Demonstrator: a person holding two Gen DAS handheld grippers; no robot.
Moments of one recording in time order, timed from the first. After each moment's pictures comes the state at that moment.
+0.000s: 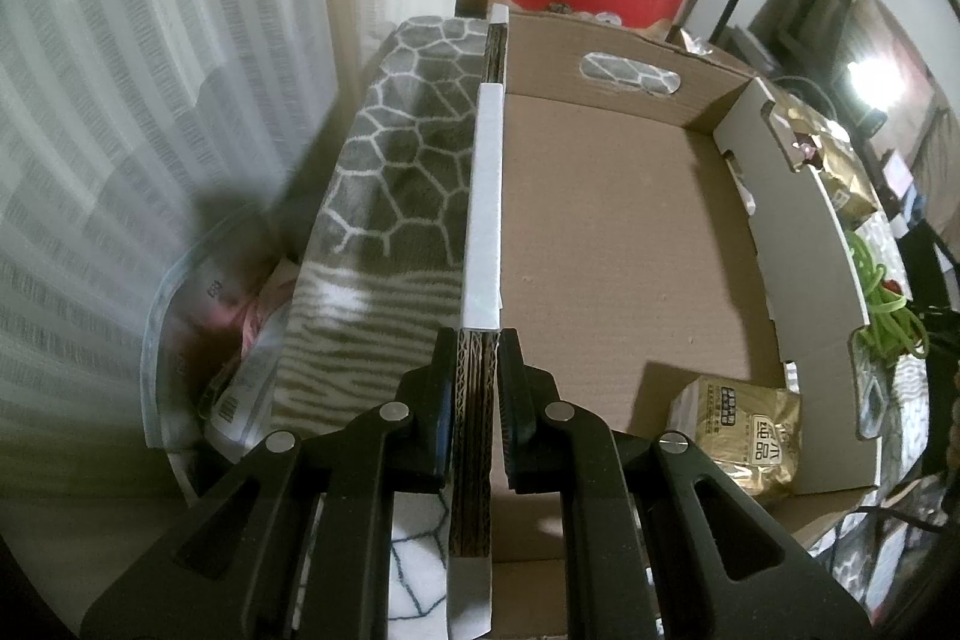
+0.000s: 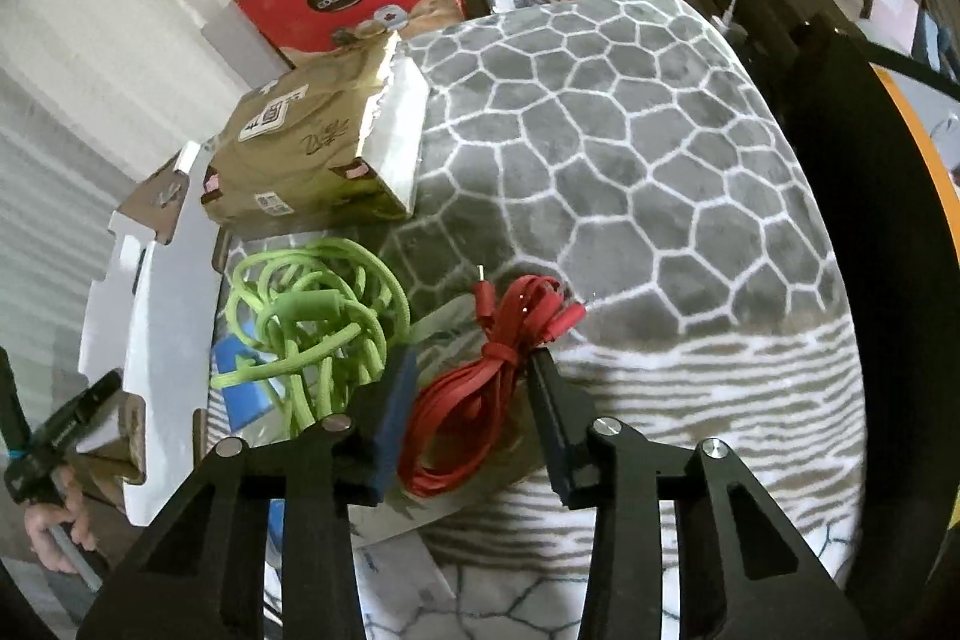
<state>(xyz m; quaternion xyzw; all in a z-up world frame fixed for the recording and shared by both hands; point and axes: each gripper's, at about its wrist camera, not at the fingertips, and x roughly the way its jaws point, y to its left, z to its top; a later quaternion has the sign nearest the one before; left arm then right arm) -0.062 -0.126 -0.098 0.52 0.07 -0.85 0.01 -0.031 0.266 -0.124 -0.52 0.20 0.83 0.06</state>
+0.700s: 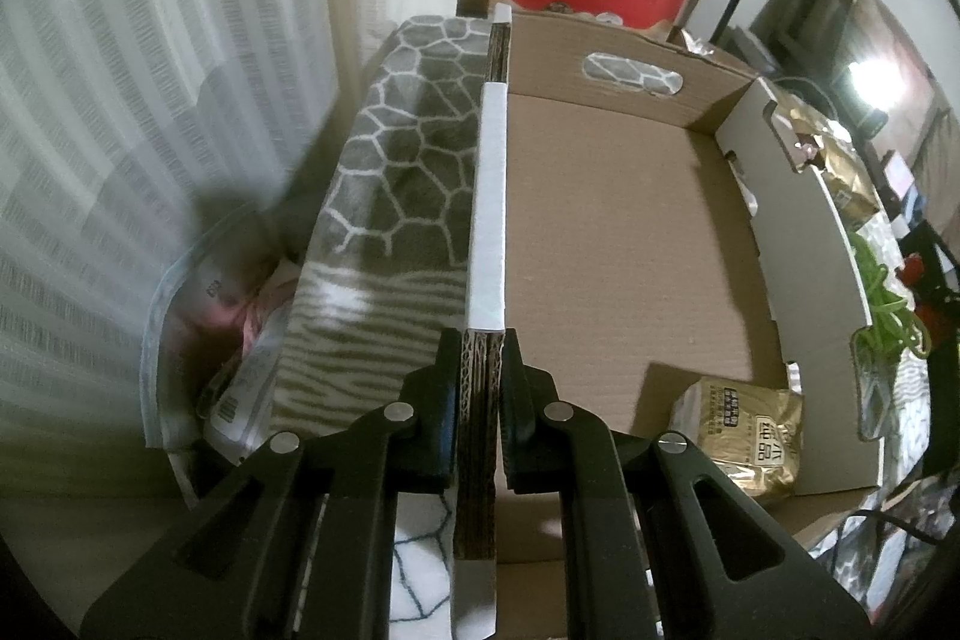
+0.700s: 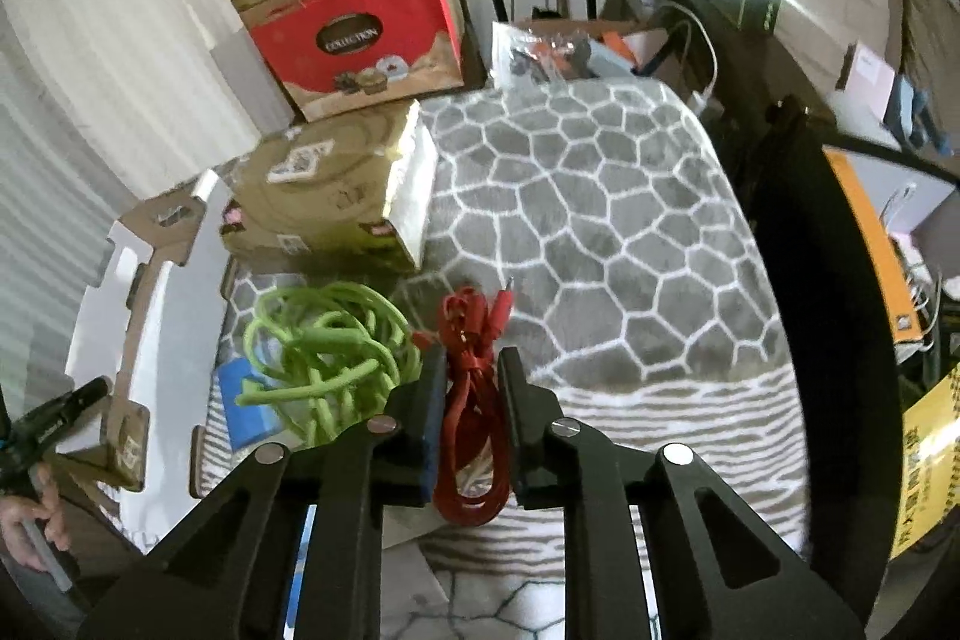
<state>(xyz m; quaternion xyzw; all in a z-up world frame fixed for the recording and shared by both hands) -0.063 -0.126 -0.097 0.52 0.07 -0.85 0.01 -0.025 0.253 -0.087 -0.47 0.14 0.87 0.08</state>
